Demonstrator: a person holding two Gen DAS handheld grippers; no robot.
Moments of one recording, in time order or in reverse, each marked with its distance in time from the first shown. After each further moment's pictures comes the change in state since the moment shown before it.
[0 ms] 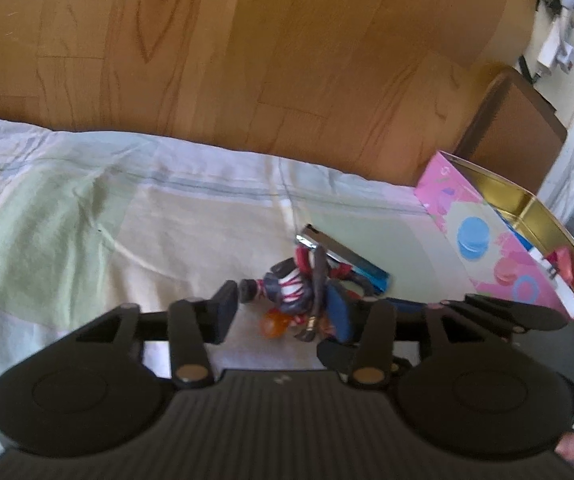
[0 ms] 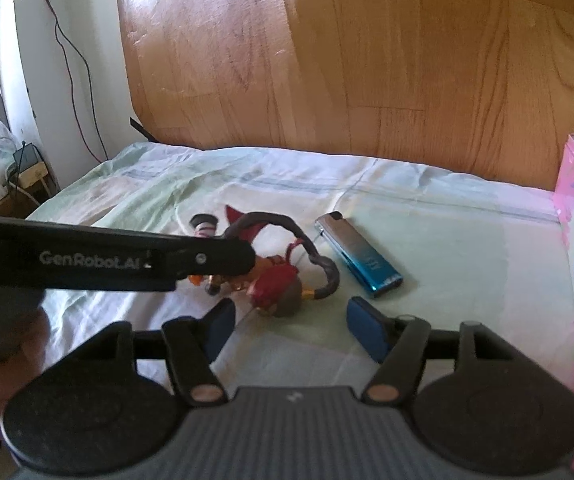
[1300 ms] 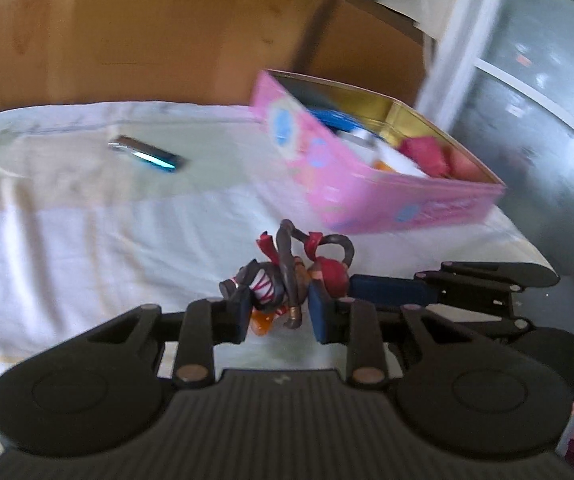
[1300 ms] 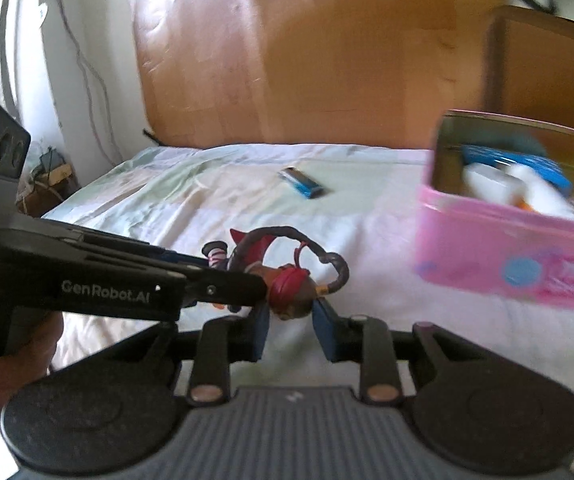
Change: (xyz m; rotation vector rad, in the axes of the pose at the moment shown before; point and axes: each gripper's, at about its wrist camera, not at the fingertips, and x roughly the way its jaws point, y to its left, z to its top) left arm -0.072 -0.128 -0.086 0.186 0.116 -0.211; right arm -0.170 -0.020 -0.099 0.068 -0.068 -0.062
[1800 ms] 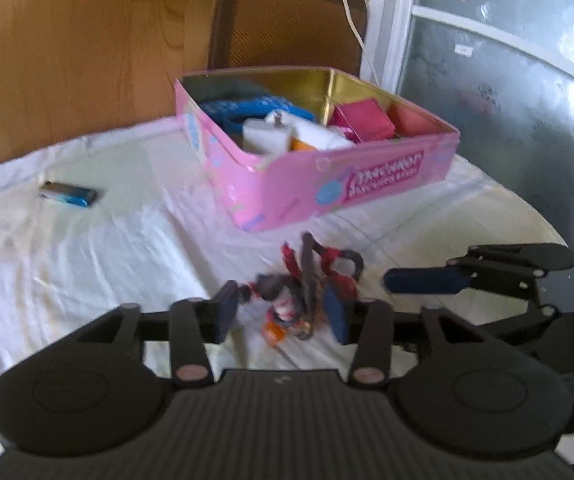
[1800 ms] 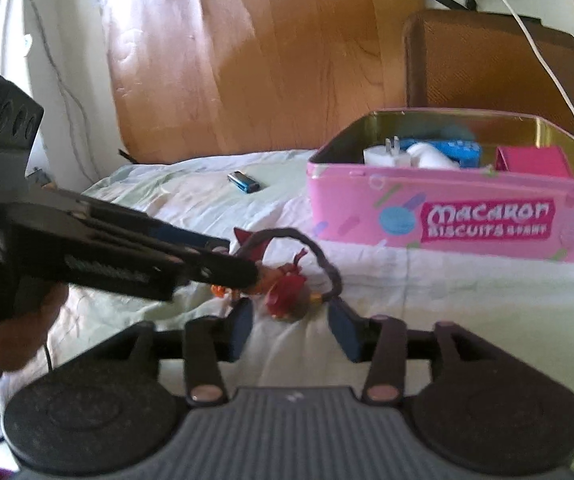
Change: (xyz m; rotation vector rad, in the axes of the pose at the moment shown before) left arm 0.015 -0.062 0.004 0.200 0.015 0.011; right arm -0.051 -0.052 -0.037 0.035 -0.059 -0.031
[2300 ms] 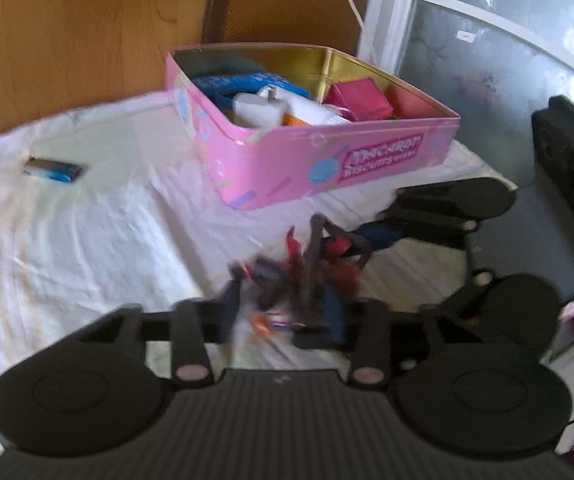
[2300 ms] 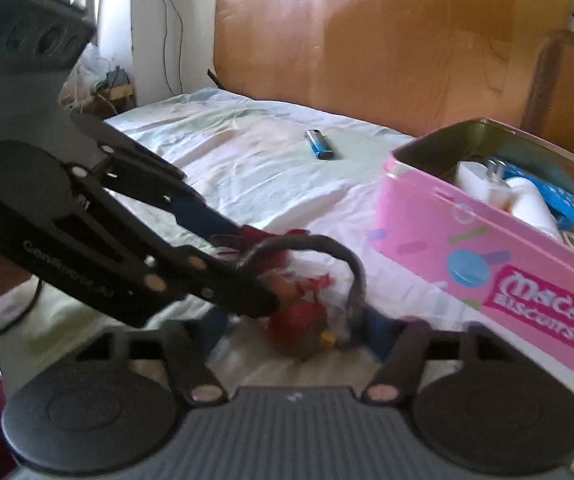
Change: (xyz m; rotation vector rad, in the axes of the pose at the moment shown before) left arm 0.019 -0.005 -0.003 -0.044 0.072 -0.056; right arm 0.051 0.003 0.017 -0.348 0.136 0.169
